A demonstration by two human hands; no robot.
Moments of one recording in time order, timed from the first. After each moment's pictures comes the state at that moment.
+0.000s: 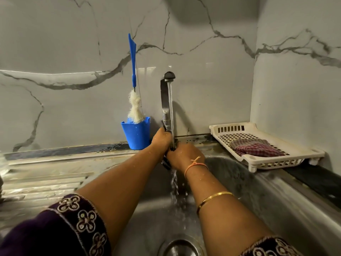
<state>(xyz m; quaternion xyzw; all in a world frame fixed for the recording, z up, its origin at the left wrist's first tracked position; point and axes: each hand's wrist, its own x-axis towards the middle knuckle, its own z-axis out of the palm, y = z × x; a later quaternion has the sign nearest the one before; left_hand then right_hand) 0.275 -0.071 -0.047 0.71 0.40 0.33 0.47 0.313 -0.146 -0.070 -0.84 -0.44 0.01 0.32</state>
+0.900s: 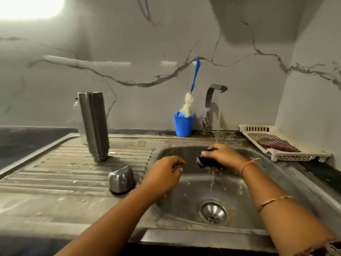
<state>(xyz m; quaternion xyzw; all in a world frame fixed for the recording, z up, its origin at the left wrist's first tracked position) 0.024 -0.194 -0.053 0.87 0.36 0.25 0.24 0.226 -0.234 -0.037 -0.77 -0.48 0.20 0.36</state>
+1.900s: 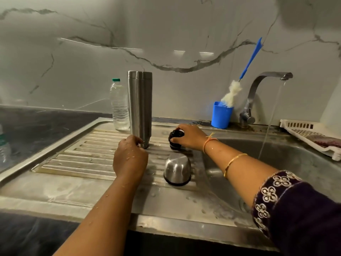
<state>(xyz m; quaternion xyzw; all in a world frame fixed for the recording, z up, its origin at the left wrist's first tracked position) -0.132 -0.090 -0.077 0.64 0.60 0.46 0.18 0.063 -0.070 -0.048 -0.71 -0.66 0.07 0.22</state>
